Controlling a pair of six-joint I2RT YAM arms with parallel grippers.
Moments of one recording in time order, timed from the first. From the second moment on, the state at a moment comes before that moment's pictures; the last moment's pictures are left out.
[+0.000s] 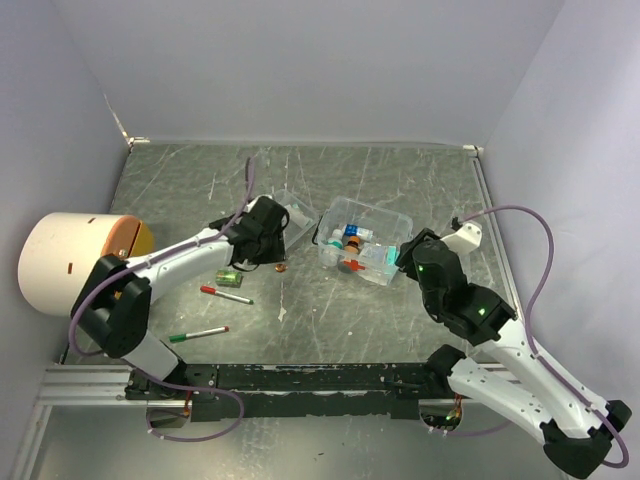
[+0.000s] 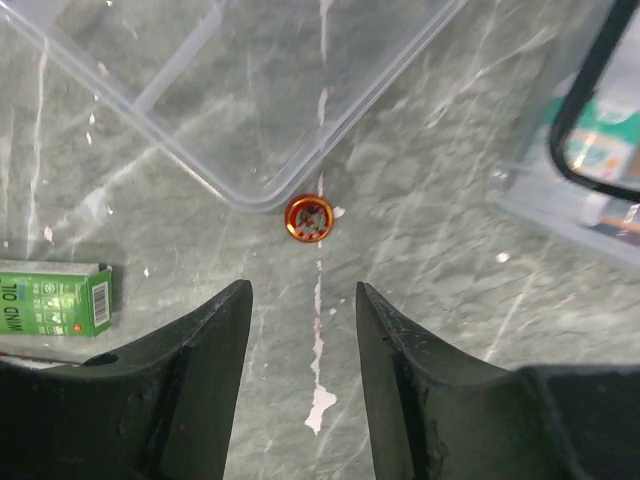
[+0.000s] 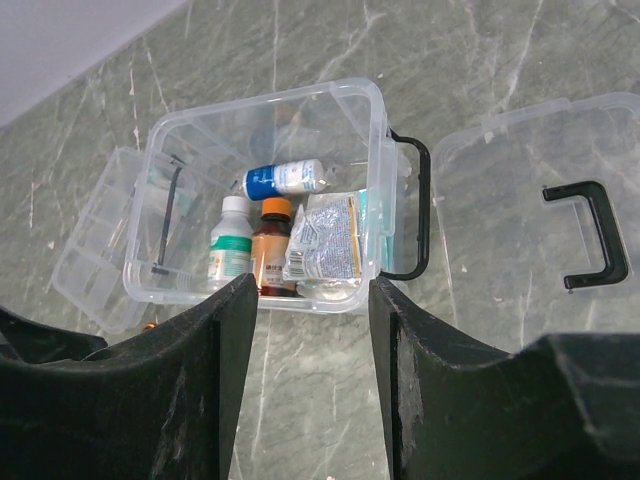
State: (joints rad) left arm -0.68 1.55 1.06 -0.48 -0.23 -0.69; right arm 0.73 0.68 0.79 -0.66 0.74 0.82
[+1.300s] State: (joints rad) left arm -0.76 1.82 1.12 -0.48 -0.36 -0.75; right arm 0.73 0.72 0.78 -0.64 0.74 0.83
